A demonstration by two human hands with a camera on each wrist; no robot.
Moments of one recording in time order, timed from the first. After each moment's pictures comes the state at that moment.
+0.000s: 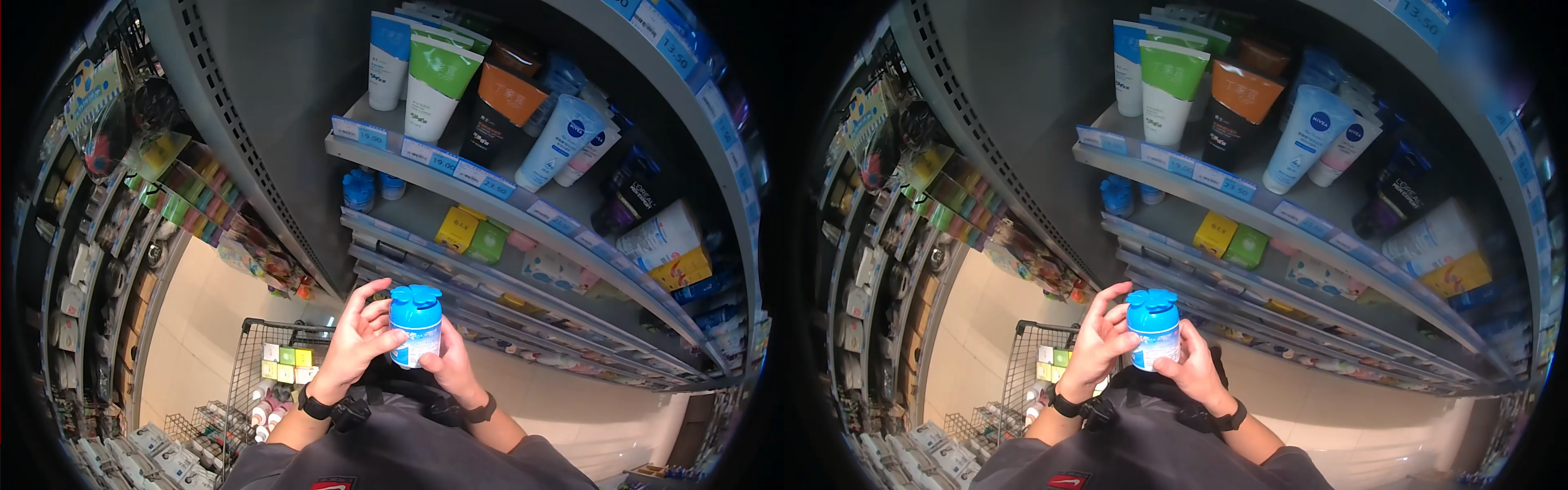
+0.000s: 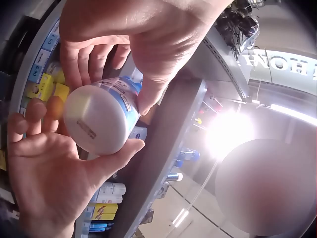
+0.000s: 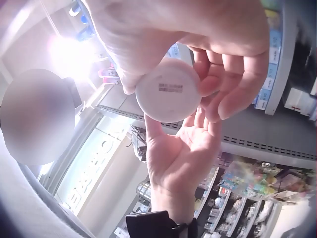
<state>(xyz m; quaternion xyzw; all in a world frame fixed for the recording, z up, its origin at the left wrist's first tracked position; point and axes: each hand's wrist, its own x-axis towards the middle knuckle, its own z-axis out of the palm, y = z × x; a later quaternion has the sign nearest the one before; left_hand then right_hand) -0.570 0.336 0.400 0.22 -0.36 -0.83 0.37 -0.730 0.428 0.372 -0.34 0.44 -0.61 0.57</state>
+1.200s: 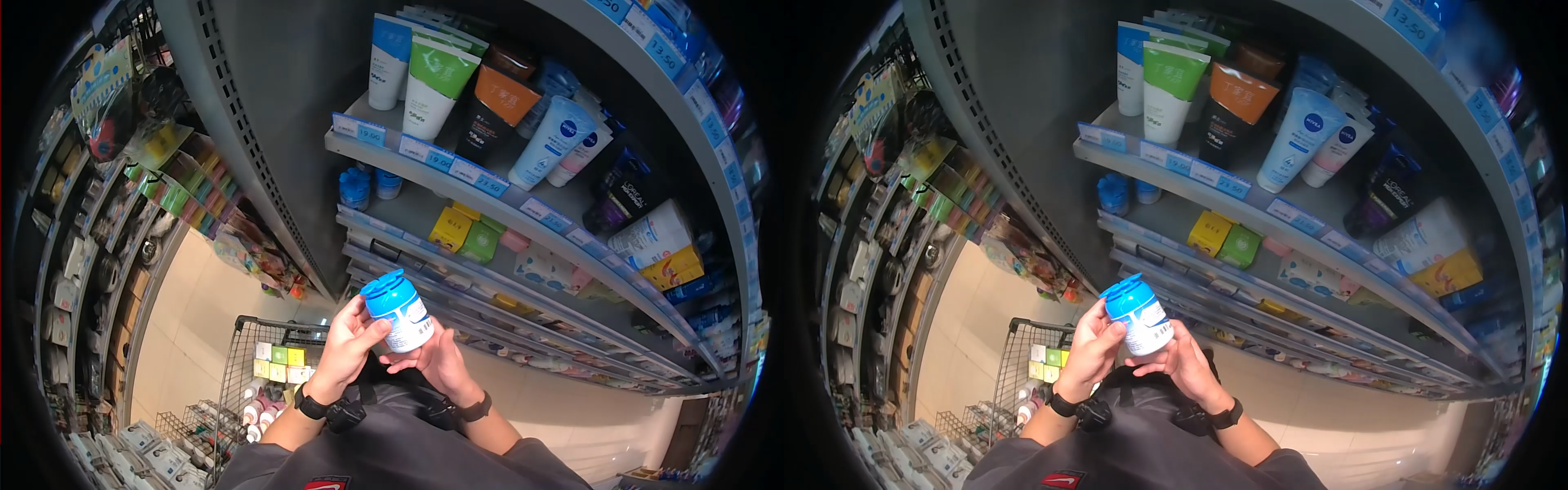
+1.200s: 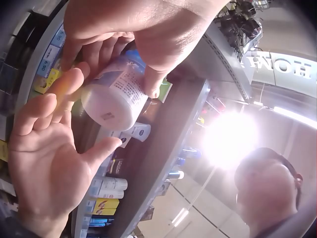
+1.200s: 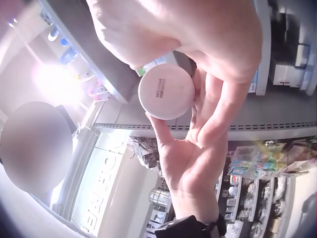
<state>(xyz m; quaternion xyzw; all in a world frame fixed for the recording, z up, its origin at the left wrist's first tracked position) -0.569 0.346 0.385 0.23 -0.34 -0.82 0.40 -0.736 0.436 0.363 -0.28 0.30 -0.58 0.70</state>
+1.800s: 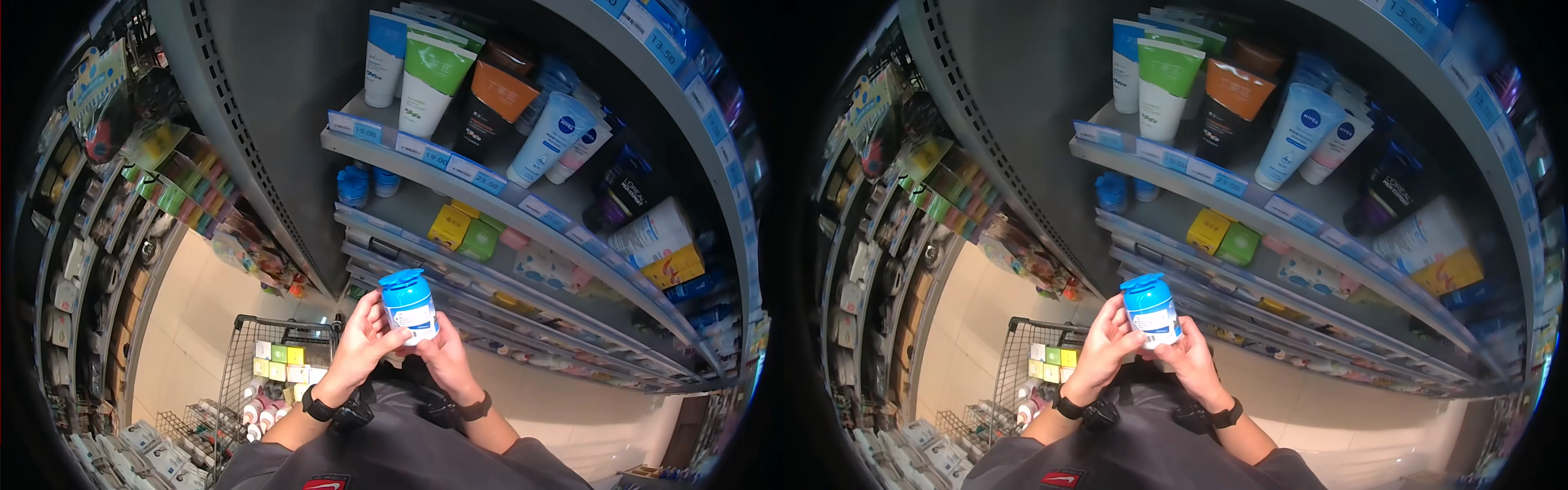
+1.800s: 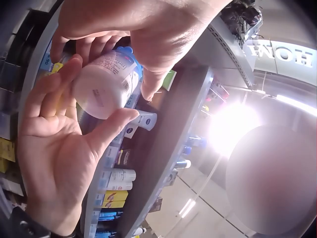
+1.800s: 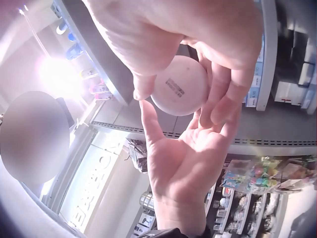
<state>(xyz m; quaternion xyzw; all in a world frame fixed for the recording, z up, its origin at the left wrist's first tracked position) -0.586 0.359 0.388 0.25 -0.37 -0.81 0.39 -0.734 0.436 0.364 -0.33 0.42 -0.61 0.59</state>
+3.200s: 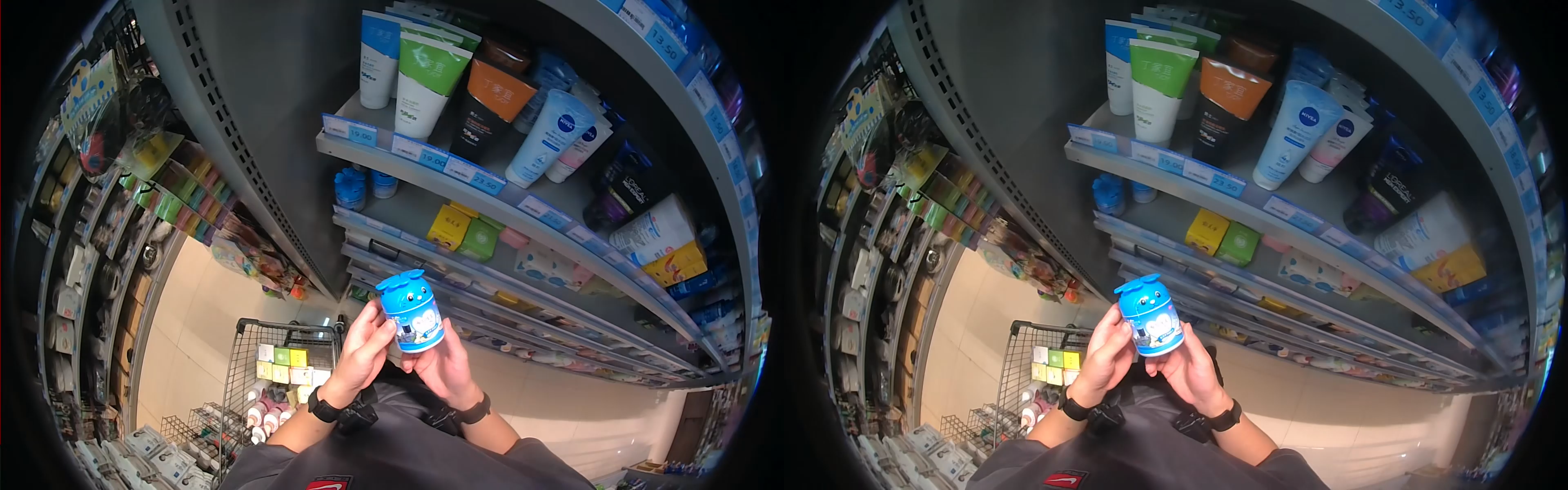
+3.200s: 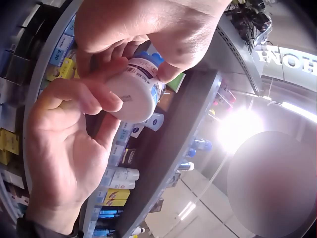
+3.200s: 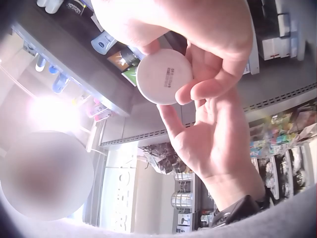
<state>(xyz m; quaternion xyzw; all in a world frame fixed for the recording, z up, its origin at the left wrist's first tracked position) -0.589 0.359 0.376 0.18 -0.29 -0.85 0.41 -0.733 0.438 0.364 -0.13 0.25 -0.63 0.72</state>
